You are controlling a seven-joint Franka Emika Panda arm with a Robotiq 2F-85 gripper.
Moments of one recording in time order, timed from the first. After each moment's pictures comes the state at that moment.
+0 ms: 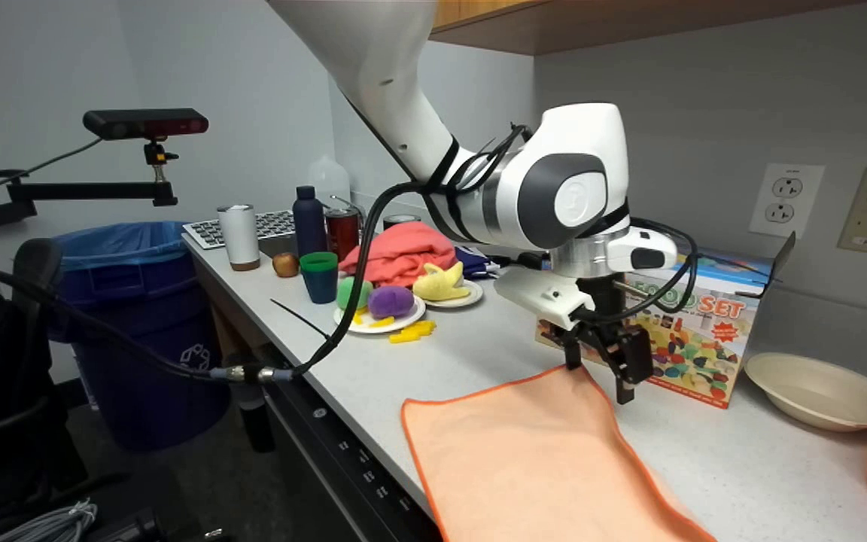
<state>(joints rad) -0.09 0.40 -0.15 -1.96 -0.12 2.52 0.23</state>
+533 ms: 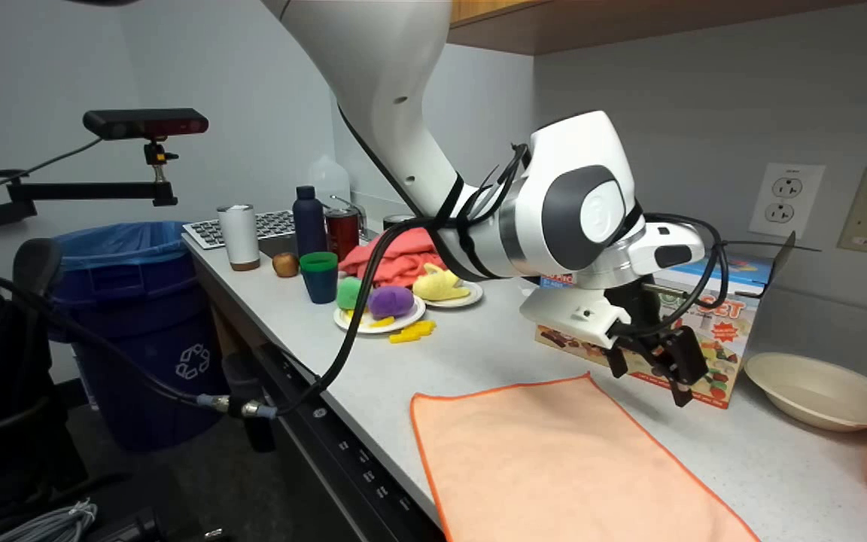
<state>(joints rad) -0.02 0.44 -0.28 -1.97 -0.32 2.73 0.34</state>
